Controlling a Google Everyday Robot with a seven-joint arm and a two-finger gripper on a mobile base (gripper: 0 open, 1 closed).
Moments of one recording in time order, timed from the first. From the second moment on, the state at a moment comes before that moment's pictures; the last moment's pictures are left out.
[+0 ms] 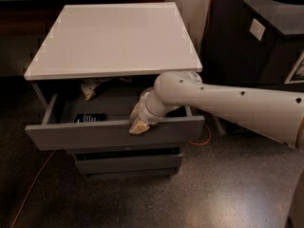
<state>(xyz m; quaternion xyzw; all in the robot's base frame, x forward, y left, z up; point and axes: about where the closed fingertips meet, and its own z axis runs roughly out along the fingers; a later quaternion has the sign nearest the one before) 0.611 0.042 0.676 -0.69 0.66 0.08 0.29</state>
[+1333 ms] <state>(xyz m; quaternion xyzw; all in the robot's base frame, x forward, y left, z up) 0.532 0.042 0.684 -0.66 0.68 0.10 0.31</state>
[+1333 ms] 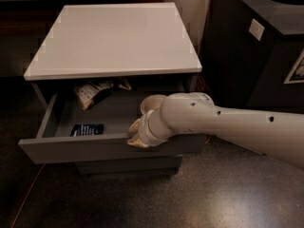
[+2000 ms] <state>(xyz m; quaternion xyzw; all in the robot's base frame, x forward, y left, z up) 0.506 0.045 0.717 -0.66 0.66 0.12 0.34</state>
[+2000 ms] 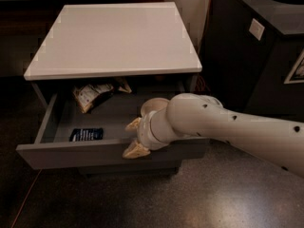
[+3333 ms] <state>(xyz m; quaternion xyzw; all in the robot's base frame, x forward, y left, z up) 0.599 0.088 0.770 -0.71 0.61 0.15 0.32</state>
